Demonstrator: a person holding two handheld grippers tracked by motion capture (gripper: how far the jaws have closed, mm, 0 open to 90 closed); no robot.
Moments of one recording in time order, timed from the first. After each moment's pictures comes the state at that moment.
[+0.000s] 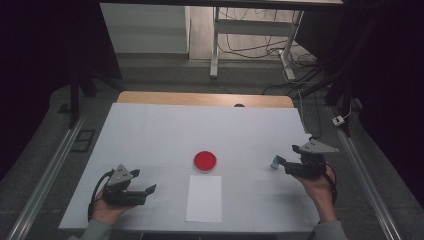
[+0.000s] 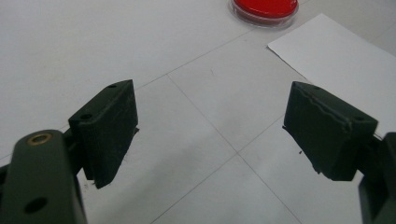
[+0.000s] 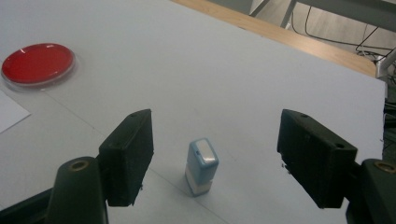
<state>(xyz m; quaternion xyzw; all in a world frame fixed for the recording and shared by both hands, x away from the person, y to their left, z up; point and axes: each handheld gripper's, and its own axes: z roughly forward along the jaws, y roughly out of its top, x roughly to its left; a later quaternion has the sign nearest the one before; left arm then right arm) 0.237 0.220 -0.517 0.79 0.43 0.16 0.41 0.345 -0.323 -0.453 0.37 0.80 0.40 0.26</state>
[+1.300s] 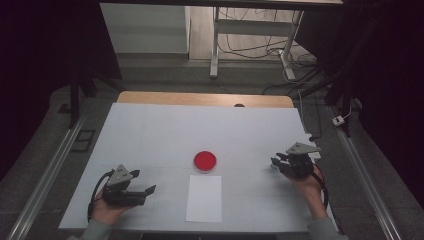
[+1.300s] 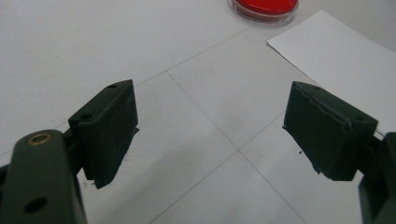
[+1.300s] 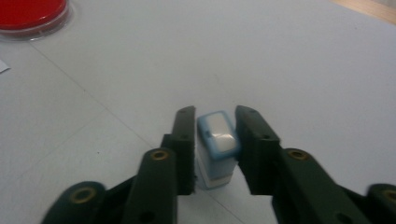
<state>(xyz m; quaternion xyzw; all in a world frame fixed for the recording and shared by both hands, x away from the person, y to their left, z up) 0.238 0.221 -0.519 0.79 0.42 0.16 0.41 0.366 -0.312 -0.492 0.35 0.84 0.37 0.22</state>
